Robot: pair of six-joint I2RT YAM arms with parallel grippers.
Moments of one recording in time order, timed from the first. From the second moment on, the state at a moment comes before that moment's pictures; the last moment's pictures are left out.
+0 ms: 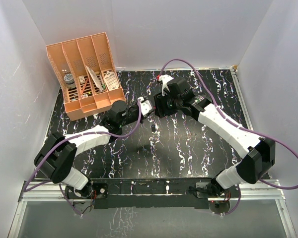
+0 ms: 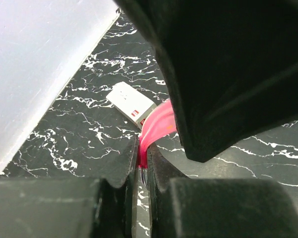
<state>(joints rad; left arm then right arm) -0.66 1.49 0.77 0.64 0.43 0.41 0.64 1.46 1.40 -0.66 -0.10 0.17</state>
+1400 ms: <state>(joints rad) -0.66 1.16 0.86 0.35 -0.25 -0.38 0.56 1.23 1.09 -0.14 -0.09 0.35</state>
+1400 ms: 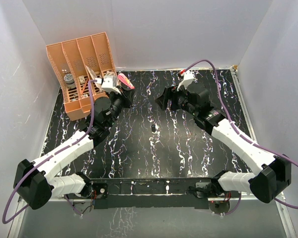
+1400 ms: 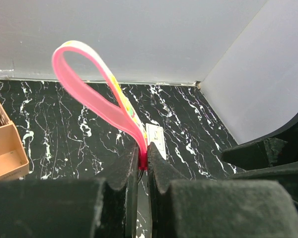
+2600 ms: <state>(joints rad) -0.66 1.29 0.96 0.12 -0.60 -0.71 0.56 1.28 0.92 -0.04 -0.04 0.38</state>
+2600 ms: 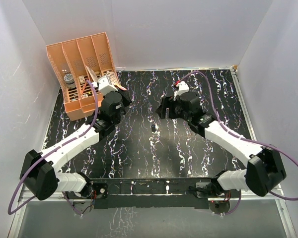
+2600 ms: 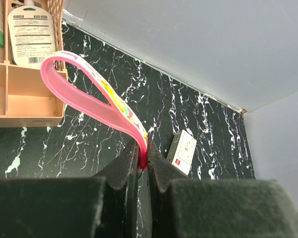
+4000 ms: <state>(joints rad) -0.66 1.25 0.91 0.12 -0.53 -0.64 0.60 1.66 0.90 -0.05 -0.19 0.41</state>
